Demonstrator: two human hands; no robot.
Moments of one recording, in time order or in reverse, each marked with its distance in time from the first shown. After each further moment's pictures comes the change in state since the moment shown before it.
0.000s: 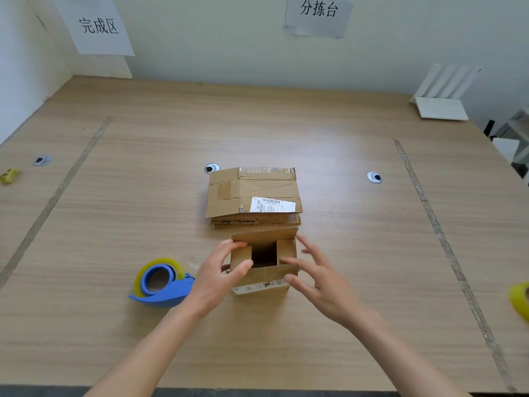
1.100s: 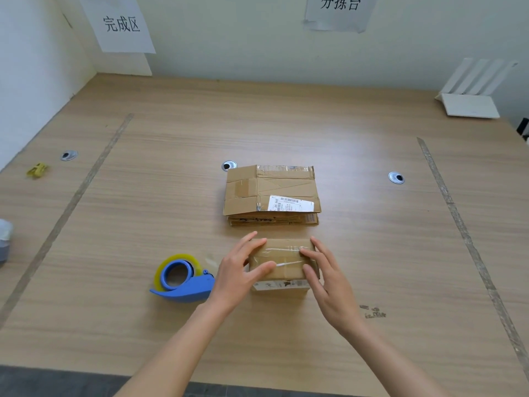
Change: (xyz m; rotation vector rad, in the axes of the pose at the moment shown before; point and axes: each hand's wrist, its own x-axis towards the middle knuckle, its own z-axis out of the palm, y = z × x) left_hand 0.006 -0.013 0.006 0.115 0.074 0.041; right_hand 0.008 -0.010 0.040 0.256 0.216 0.091
